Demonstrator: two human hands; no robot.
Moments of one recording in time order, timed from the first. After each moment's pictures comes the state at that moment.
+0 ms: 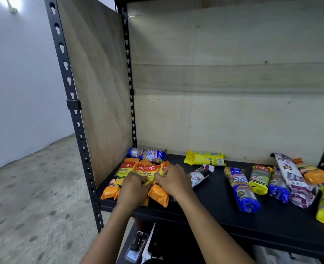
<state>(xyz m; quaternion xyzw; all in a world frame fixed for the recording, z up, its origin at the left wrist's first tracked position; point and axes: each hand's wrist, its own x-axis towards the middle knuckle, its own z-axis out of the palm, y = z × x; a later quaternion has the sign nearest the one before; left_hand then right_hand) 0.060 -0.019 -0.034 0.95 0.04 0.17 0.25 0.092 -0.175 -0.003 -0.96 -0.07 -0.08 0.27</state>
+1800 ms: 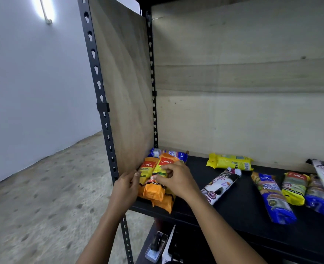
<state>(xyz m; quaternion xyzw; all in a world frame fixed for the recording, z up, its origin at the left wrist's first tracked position) 0.025 0.059 -0.030 0.89 0.07 0.30 0.32 0.102 -0.132 -0.012 -0.88 -0.24 -0.08 0.41</state>
